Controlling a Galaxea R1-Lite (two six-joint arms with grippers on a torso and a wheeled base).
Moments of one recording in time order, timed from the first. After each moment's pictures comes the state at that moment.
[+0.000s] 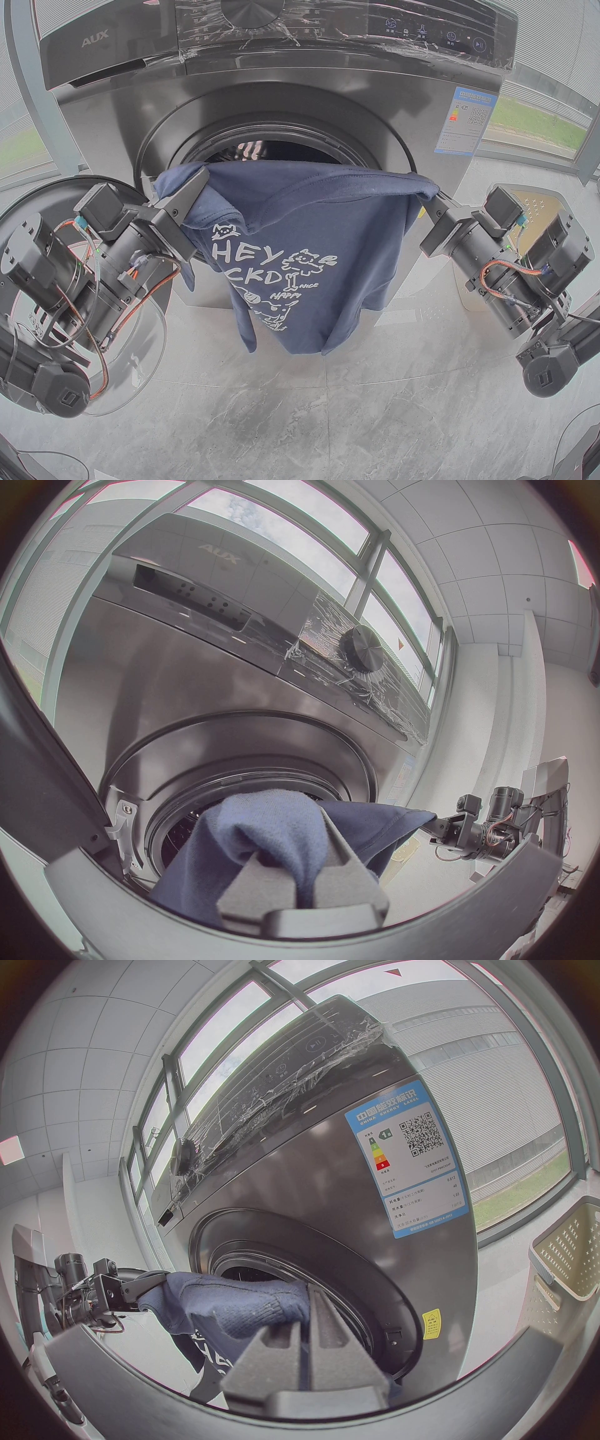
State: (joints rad) left arm -0.49 1.65 -0.54 -1.54 -0.07 -0.20; right arm 0.61 1.77 -0.64 -1.54 -0.09 0.16
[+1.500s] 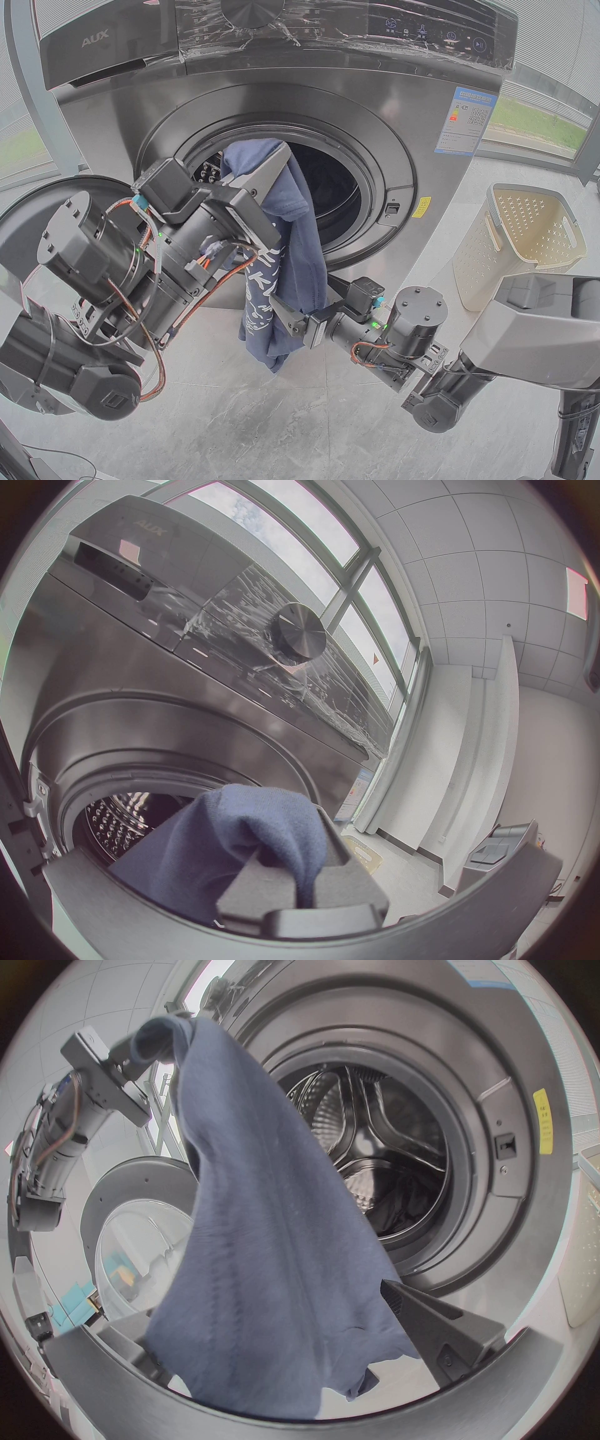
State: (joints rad) left arm -0.69 1.76 -0.73 -1.54 -0.04 -0.20; right arm 0.77 2.25 -0.83 -1.54 -0.06 0.15
